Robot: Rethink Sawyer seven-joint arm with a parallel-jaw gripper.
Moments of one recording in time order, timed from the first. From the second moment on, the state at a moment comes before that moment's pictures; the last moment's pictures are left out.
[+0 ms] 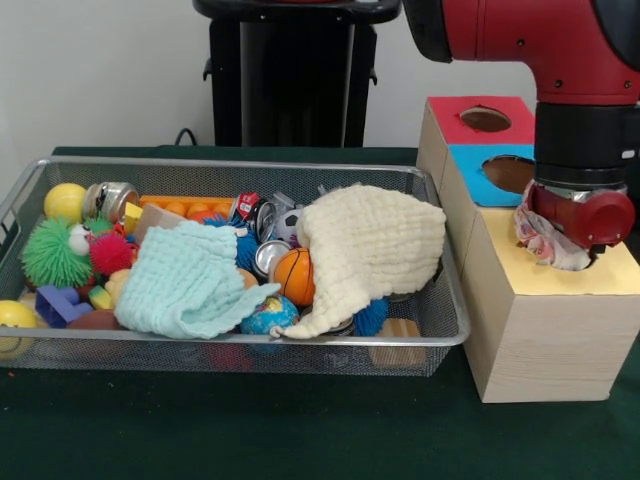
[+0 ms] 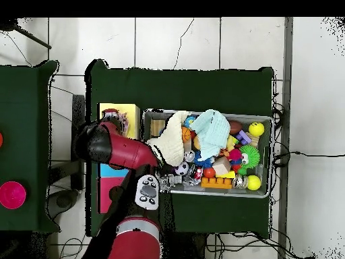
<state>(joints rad) 0.16 -0.44 -0.08 1.59 0.50 0.07 2.88</state>
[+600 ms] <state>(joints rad) 0.11 -0.45 -0.02 1.58 0.38 0.08 2.88</state>
